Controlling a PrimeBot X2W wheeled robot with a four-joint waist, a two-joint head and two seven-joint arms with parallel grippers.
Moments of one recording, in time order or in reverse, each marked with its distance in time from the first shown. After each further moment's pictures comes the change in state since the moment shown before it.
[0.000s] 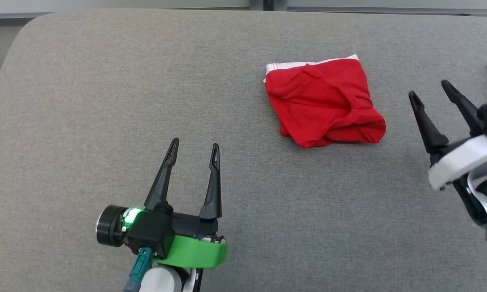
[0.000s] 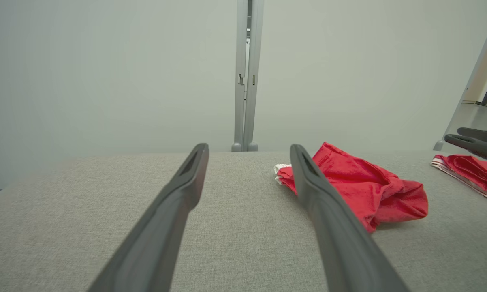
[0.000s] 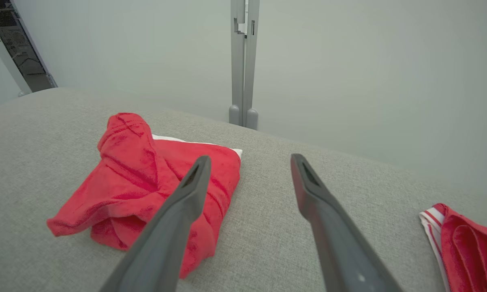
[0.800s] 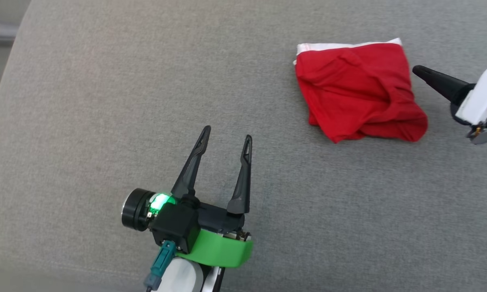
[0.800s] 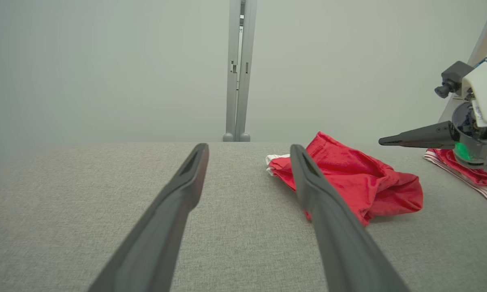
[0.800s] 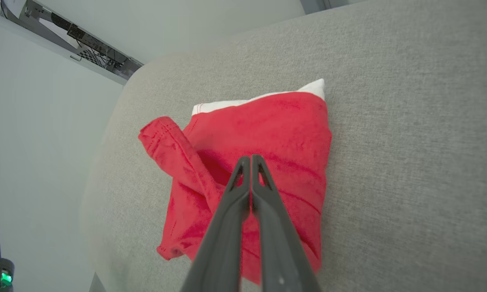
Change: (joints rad) left arm -0.076 0.000 -0.112 -0.009 -0.037 0.001 0.000; right arm -0.355 -0.218 0.309 0.079 0.931 -0.001 0.494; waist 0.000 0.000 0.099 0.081
